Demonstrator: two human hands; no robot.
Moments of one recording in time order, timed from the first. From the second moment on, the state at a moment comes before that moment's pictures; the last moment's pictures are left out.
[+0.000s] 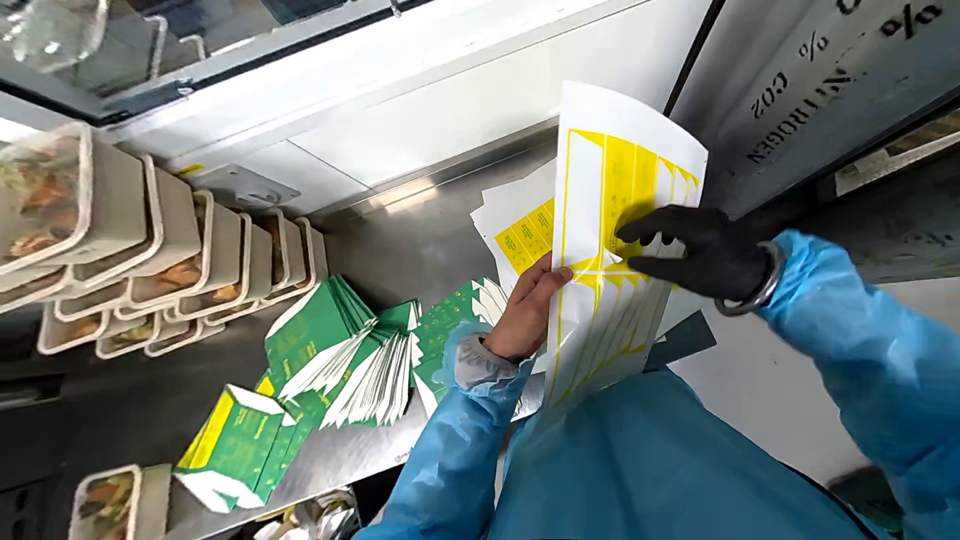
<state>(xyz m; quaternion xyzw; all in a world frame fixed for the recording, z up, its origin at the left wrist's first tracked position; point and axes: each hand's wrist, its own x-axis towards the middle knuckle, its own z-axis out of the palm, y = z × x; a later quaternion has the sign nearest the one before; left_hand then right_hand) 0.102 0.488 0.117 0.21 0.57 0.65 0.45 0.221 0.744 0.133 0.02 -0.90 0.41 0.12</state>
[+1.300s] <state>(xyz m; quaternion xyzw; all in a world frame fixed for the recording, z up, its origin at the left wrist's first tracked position) 0.058 0.502 0.110 0.35 0.54 0.56 0.53 0.181 0.766 0.157 0.09 -0.96 0.25 0.09</state>
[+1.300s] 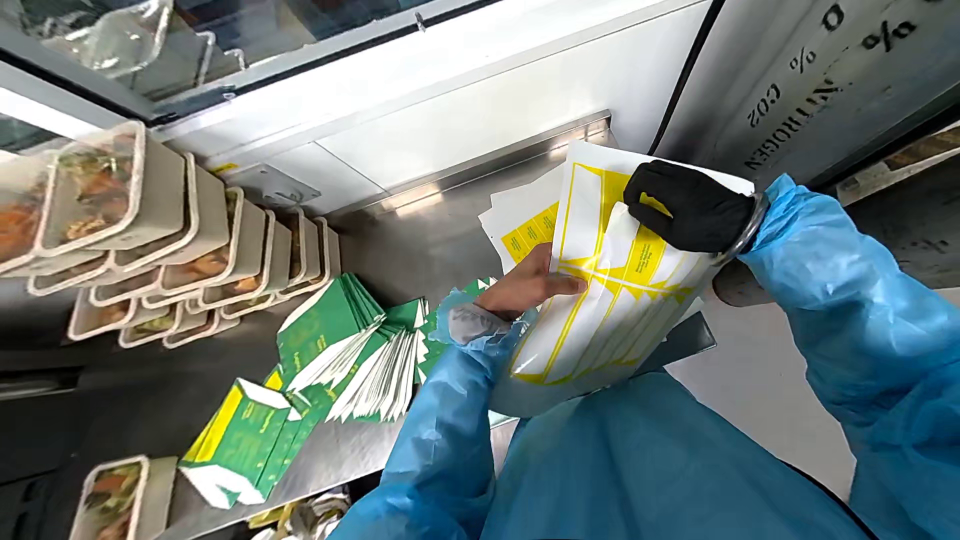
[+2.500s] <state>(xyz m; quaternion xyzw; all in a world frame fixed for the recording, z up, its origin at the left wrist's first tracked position) 0.182 0.453 0.075 0.20 0.65 0.69 0.26 0.244 0.571 0.101 -0.18 -0.92 0.24 0.26</state>
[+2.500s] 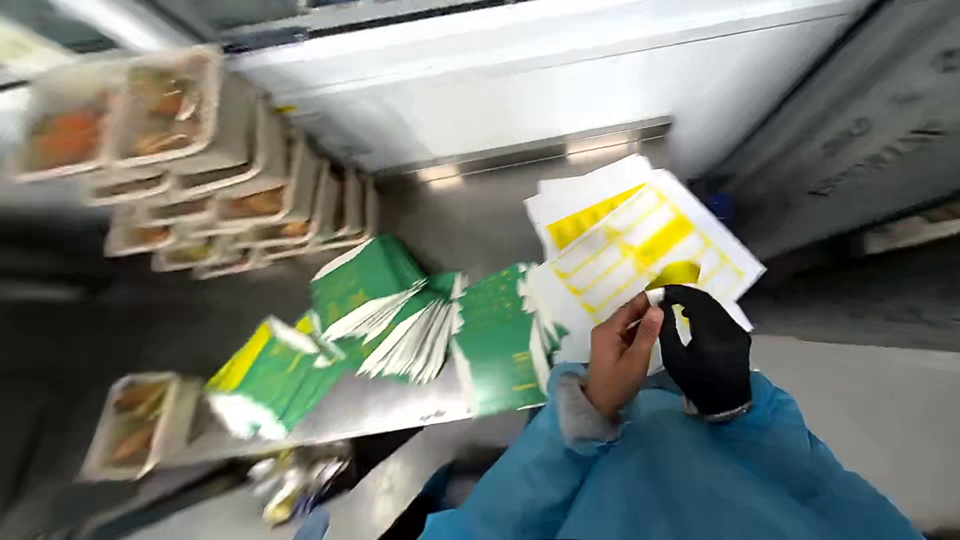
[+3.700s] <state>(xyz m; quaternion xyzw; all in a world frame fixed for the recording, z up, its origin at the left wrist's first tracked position) 0.122 0.195 -0.024 -0.18 0.70 0.70 0.03 0.170 0.397 0.000 -0.25 -0.87 0.43 0.04</state>
